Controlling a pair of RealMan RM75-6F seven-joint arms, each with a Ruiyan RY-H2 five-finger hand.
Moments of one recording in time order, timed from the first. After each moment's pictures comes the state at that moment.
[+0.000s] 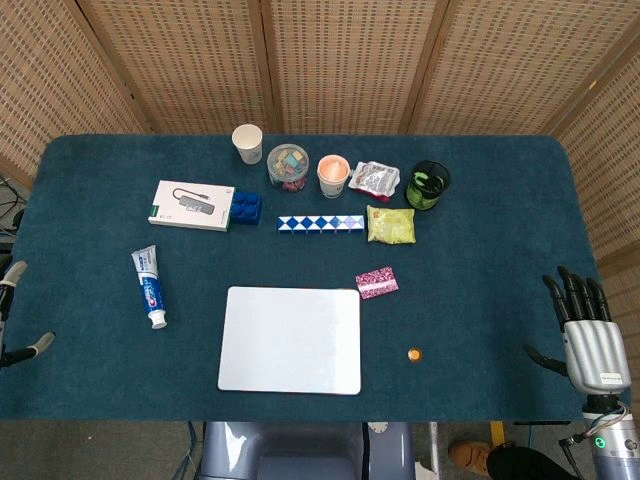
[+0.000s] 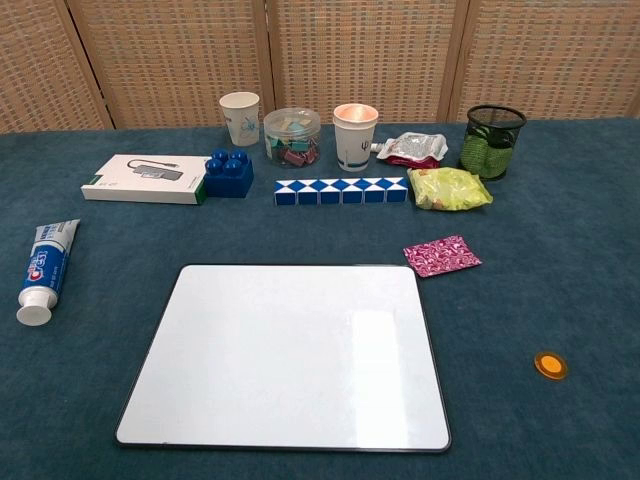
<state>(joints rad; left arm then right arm) -0.09 -1.08 -0.07 -1.62 1.43 1.51 0.00 0.16 -1.16 -0.01 -1.62 -1.46 1.61 -0.12</state>
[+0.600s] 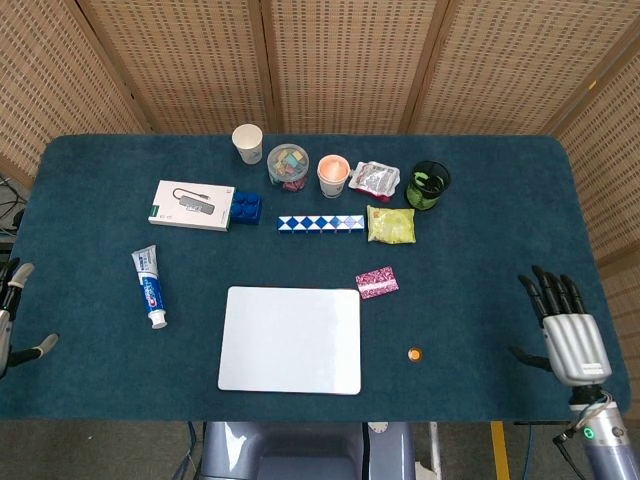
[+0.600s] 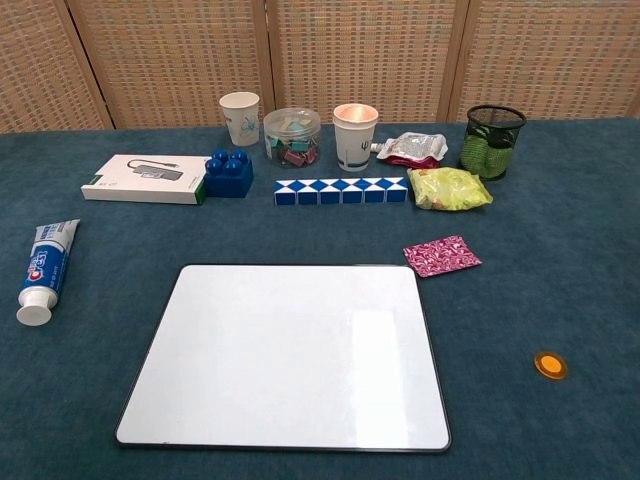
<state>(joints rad) -0.10 -1.10 -0.08 -1.62 1.41 1.48 0.04 0.24 -1.17 0.03 -1.59 -1.50 1.45 -0.10</state>
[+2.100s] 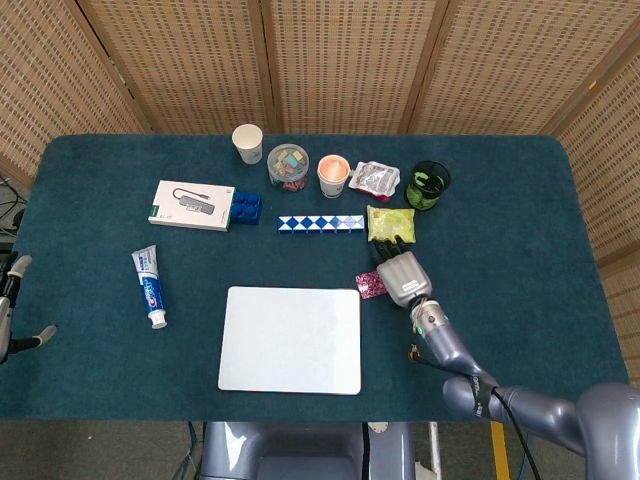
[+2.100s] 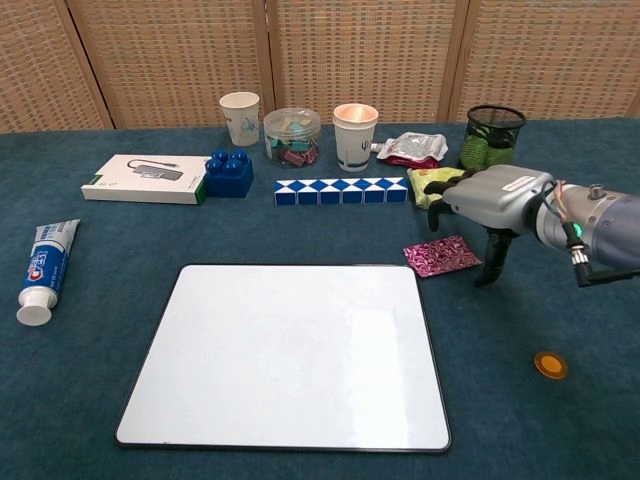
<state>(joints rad) -0.14 -1.11 -0.11 -1.59 1.30 1.37 0.04 0.82 -1.64 0.19 -1.28 -0.91 0.82 -0.77</state>
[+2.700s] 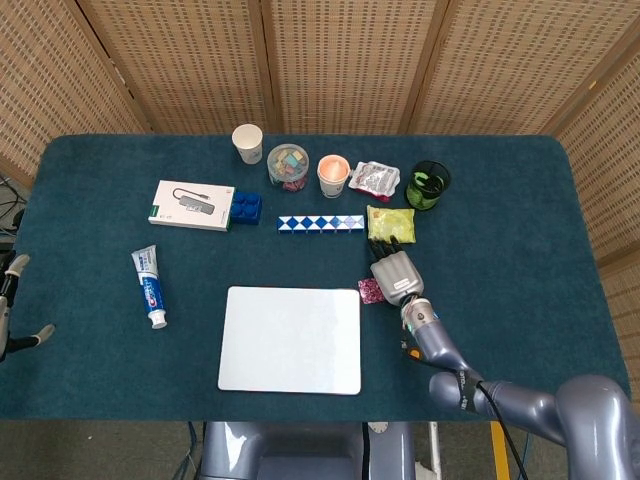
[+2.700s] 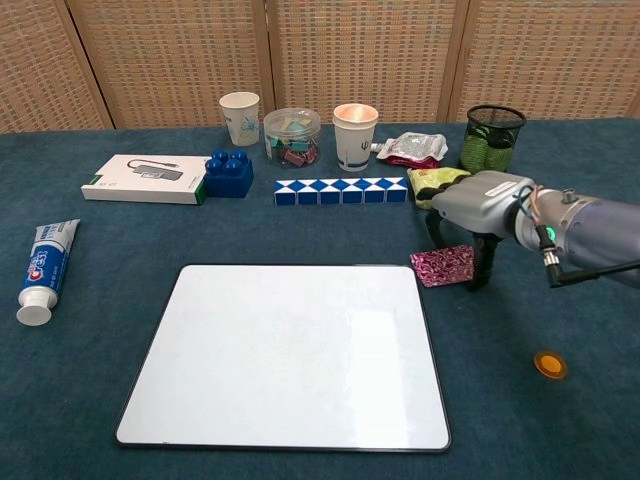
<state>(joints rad) -0.14 -1.10 -0.11 -1.59 1.30 1.37 0.03 0.88 -1.69 0.17 -1.24 -0.81 0.83 -0.81</state>
